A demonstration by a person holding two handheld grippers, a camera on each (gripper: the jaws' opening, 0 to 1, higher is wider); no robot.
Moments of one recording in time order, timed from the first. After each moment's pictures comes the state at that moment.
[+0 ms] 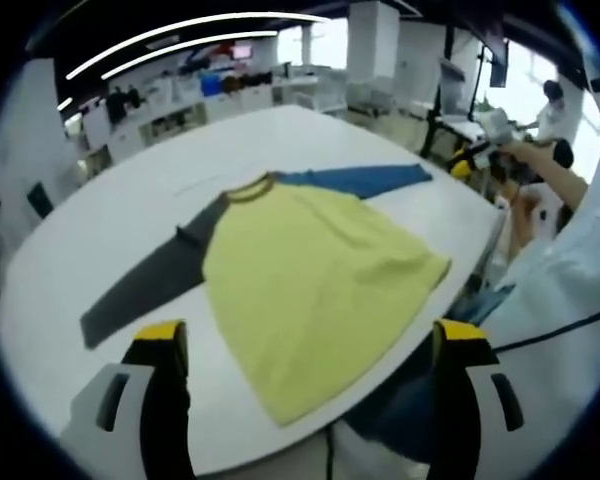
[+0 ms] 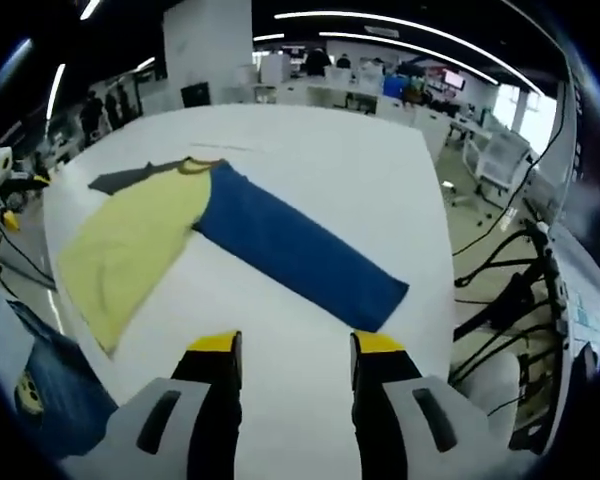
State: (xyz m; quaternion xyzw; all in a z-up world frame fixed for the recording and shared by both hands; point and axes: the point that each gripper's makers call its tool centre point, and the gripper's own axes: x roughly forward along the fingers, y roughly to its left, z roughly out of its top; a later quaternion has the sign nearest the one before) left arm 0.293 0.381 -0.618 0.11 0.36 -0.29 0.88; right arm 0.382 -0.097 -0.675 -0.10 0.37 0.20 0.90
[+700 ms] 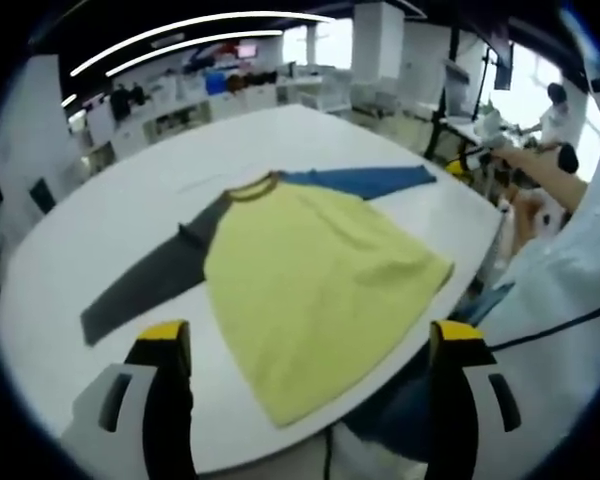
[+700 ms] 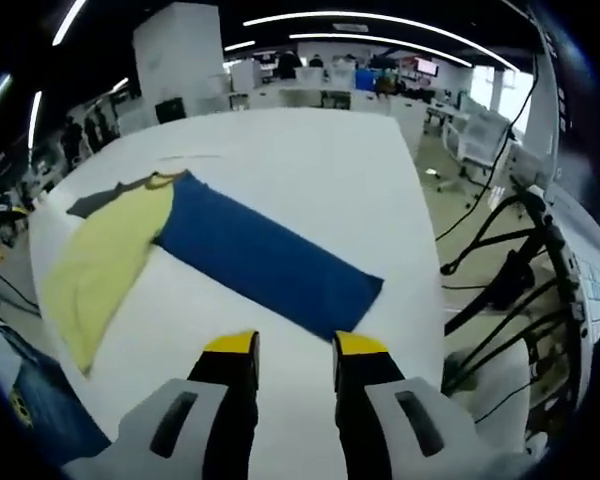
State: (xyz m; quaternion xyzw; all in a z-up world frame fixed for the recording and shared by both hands) left arm 0.297 0.383 -0.620 0.11 0.36 -0.28 0.88; right arm 0.408 -0.122 -0.696 -0.06 0.38 0.16 0.91
